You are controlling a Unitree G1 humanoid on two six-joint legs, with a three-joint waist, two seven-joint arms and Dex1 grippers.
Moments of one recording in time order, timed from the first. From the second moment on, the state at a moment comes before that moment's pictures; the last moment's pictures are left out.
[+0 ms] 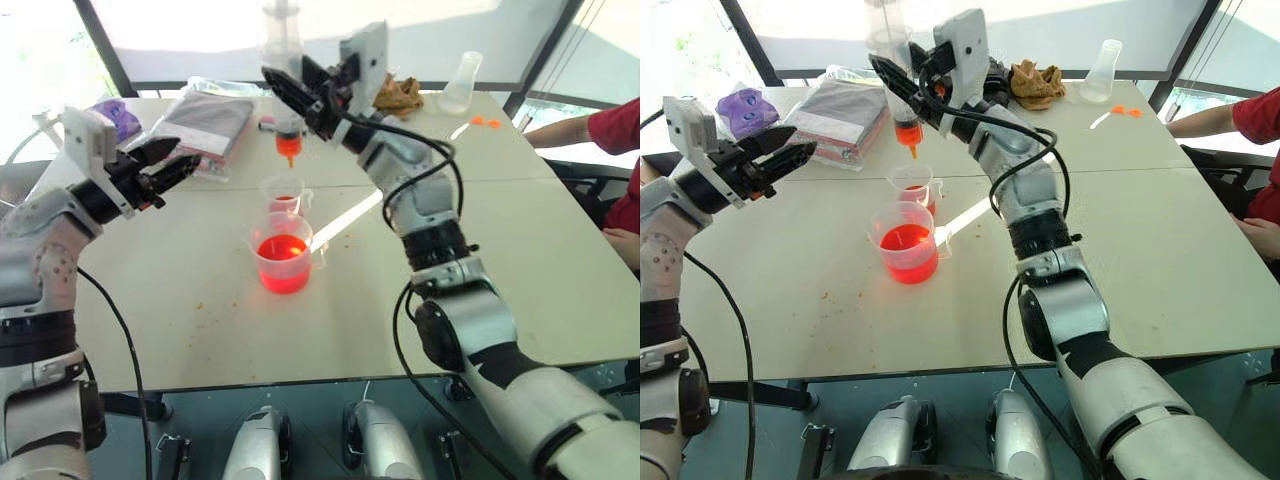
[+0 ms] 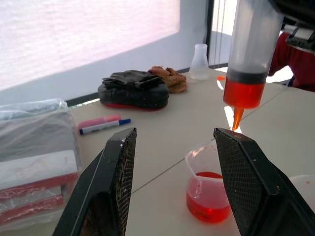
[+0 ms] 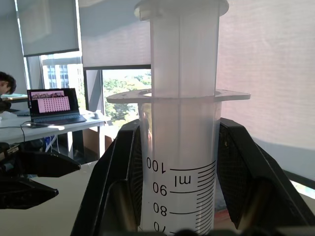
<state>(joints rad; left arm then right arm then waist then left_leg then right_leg) -0.64 0.72 0.32 0.13 -0.54 0.46 -0.83 -1.28 -0.03 -0.04 0.86 0.32 -0.07 0.66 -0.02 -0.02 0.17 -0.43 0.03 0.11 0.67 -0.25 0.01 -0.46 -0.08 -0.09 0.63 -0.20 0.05</state>
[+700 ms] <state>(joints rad) -1.36 0.54 0.17 1.09 -0.31 0.01 -1.10 -1.38 0.03 -0.12 1.23 0.21 -0.34 0.67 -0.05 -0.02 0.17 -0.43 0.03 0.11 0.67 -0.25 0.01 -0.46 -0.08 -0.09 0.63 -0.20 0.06</state>
